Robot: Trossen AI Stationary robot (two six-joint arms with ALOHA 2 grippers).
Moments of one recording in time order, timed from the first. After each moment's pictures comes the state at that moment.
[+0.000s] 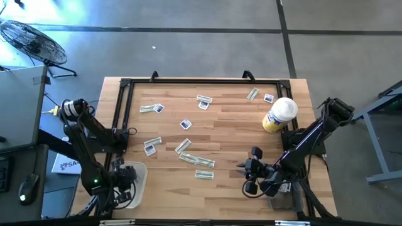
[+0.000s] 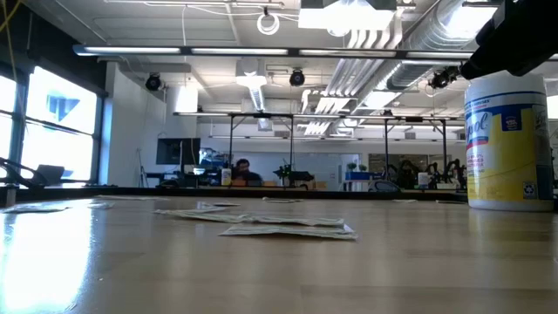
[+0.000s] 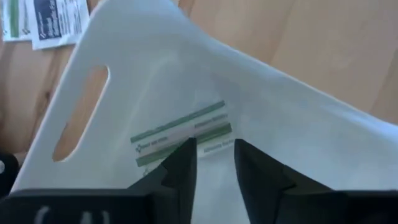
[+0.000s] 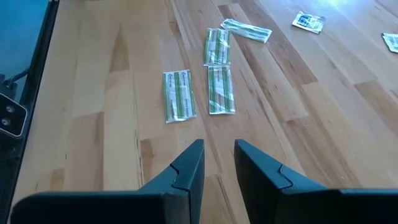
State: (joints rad) left arm -1.23 1.43 0.90 -0.99 -0.33 -1.58; right arm 0.79 1.42 0.82 -0.33 0.73 0.82
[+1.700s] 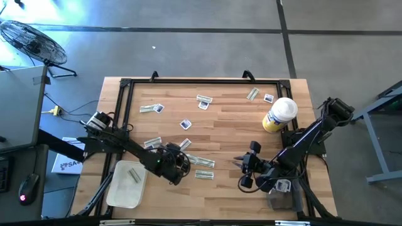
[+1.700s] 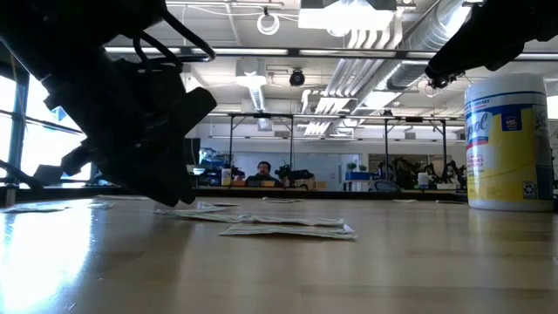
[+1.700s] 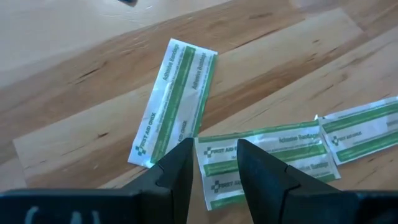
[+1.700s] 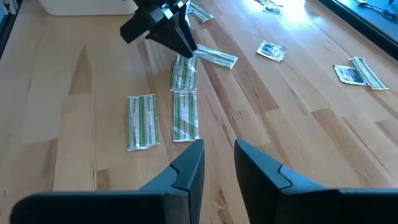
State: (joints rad) left arm -0.52 1.82 0.94 -0.40 -0.74 -1.52; right arm 0.73 1.42 0.82 -0.32 0.83 0.73
